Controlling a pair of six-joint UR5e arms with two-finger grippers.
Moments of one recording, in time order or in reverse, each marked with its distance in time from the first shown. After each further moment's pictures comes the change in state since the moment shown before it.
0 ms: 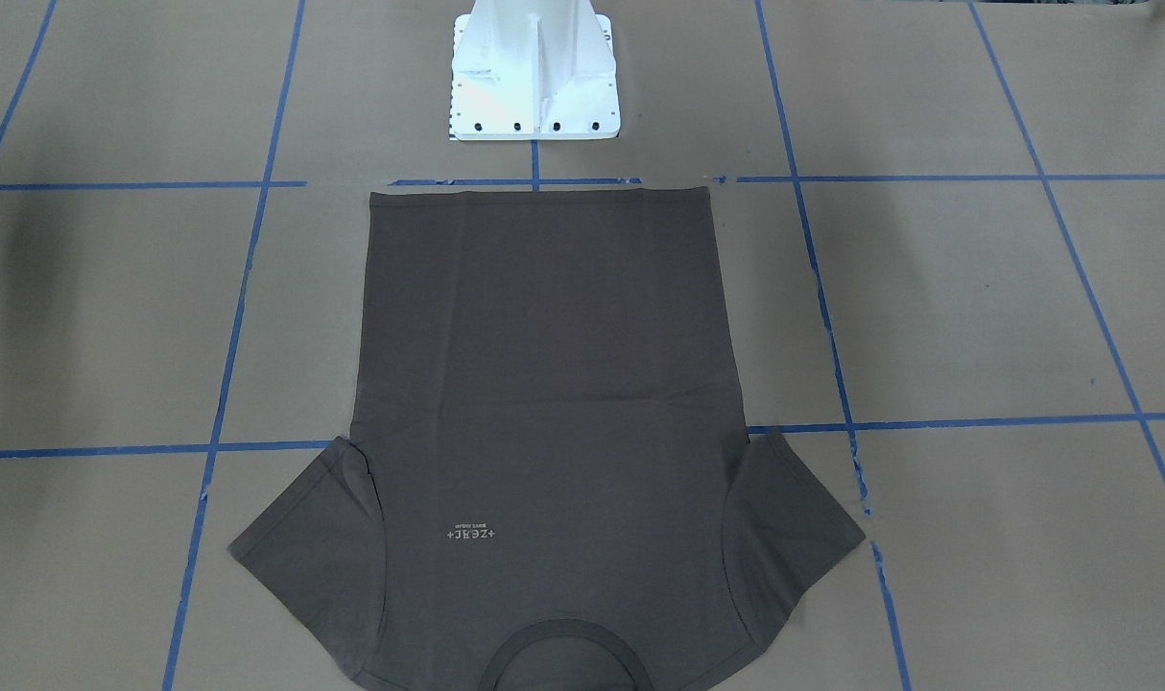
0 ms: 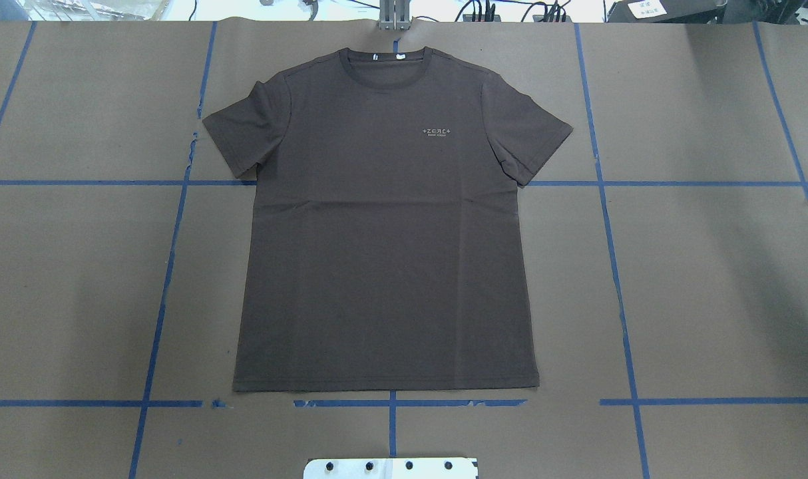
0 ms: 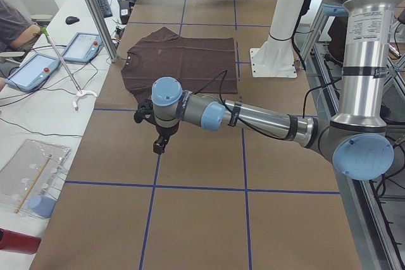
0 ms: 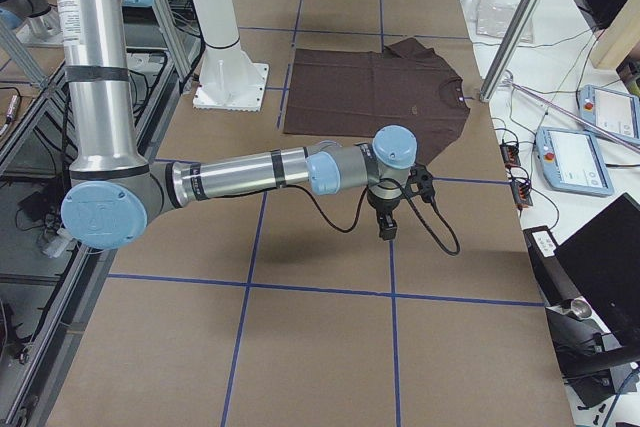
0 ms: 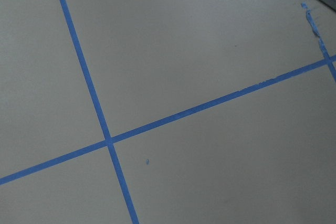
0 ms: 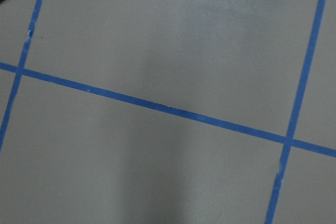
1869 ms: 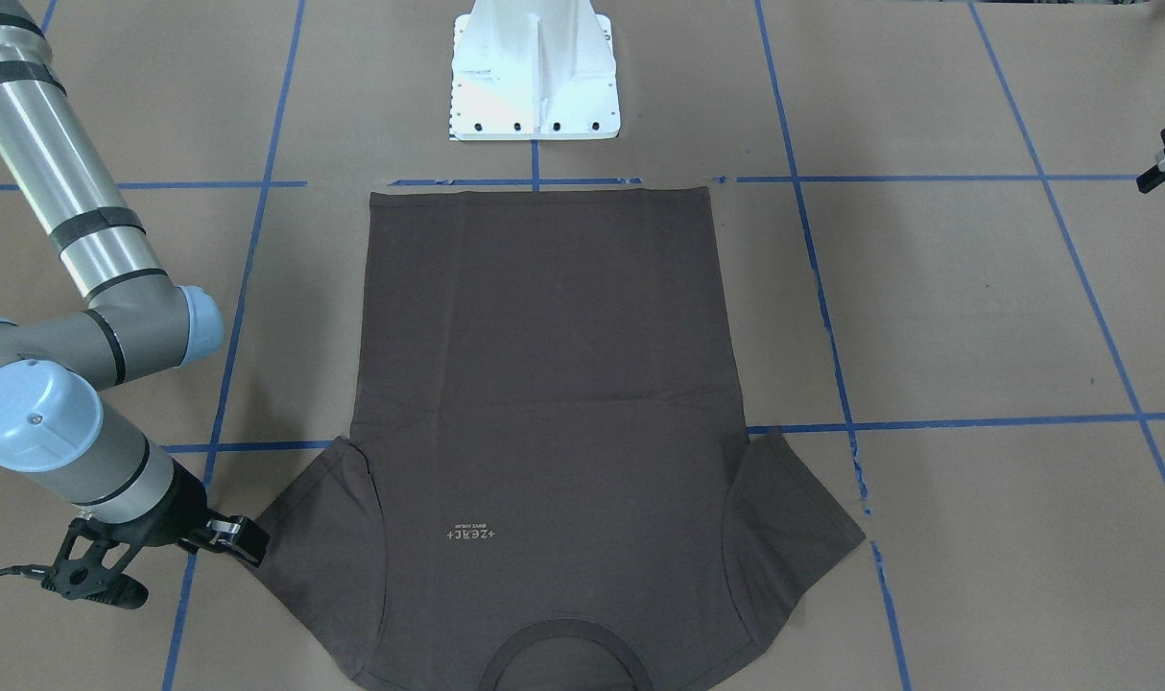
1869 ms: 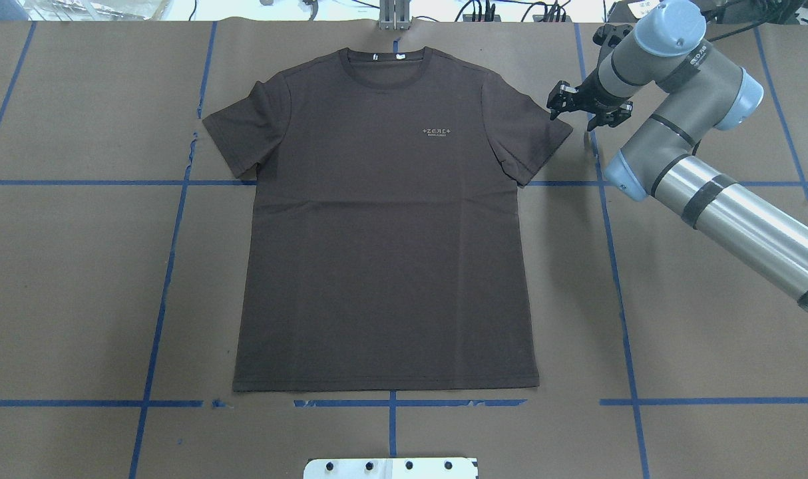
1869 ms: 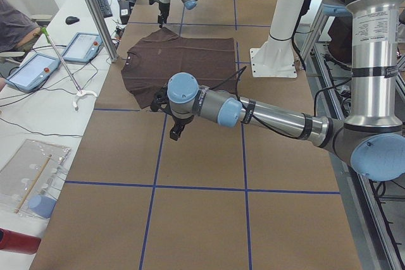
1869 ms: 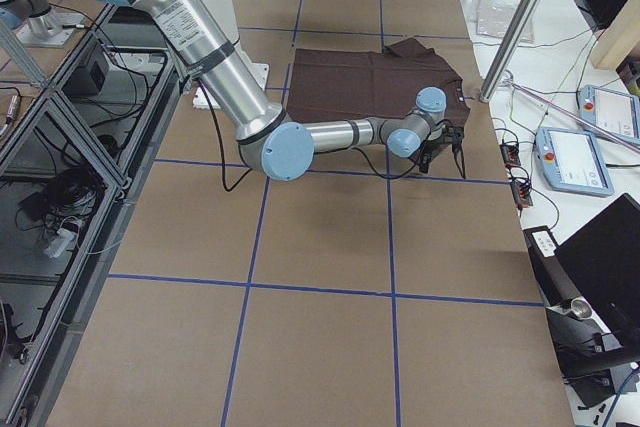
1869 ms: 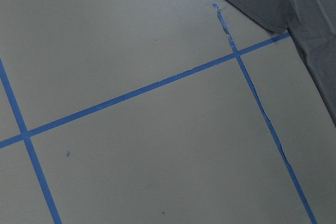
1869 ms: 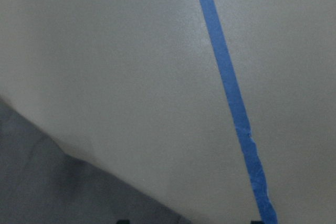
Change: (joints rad) left arm -0.001 0.094 -0.121 -0.003 -0.171 -0.002; right arm -0.442 0.625 -0.731 0.579 -0.325 1.115
